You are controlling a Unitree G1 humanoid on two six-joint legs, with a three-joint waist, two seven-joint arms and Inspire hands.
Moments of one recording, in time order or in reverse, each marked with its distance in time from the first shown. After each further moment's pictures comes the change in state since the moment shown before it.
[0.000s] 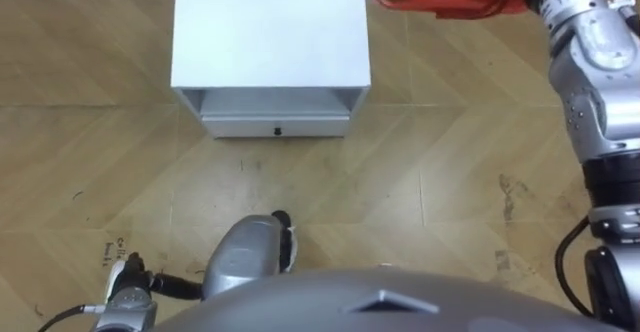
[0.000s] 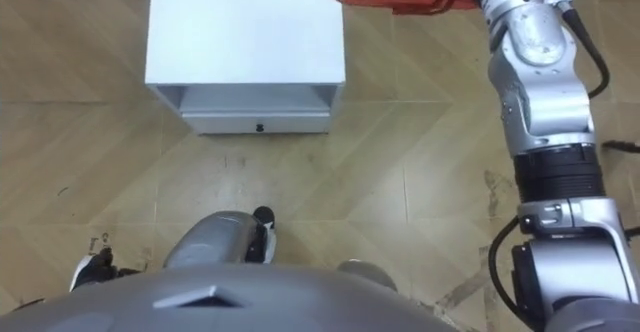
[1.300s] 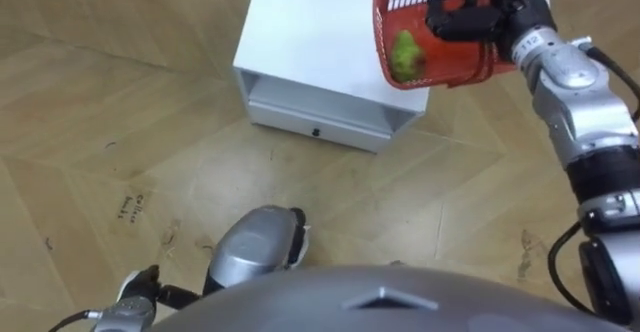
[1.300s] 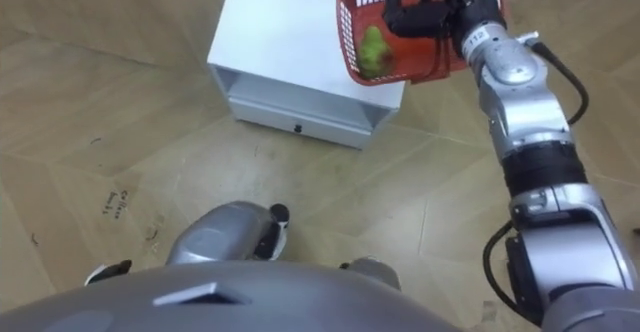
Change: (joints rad) left arm 0.011 0.024 -0.010 0.010 0.015 -0.001 -0.150; right arm -0.040 0.017 0.090 0.347 -0.114 0.045 0.082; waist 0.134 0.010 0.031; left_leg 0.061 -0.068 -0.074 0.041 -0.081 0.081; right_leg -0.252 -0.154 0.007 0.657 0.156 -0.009
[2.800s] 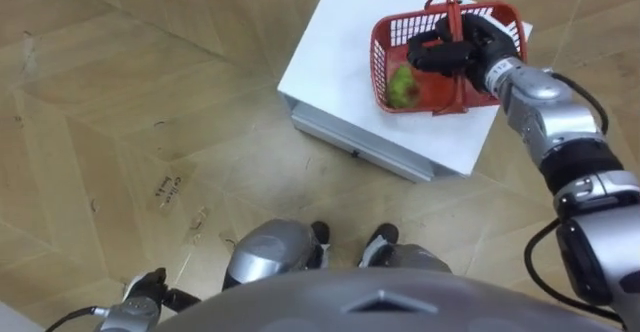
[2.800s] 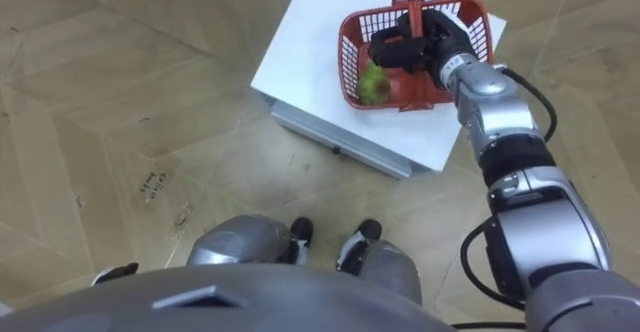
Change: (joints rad) left arm 0.003 -0.013 -0.094 -0.006 0.003 0.062 -0.004; right arm -0.091 0.064 0.073 0.345 0.082 -0.021 0.027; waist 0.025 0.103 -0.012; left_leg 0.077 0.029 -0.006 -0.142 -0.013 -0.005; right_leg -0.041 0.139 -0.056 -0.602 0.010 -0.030
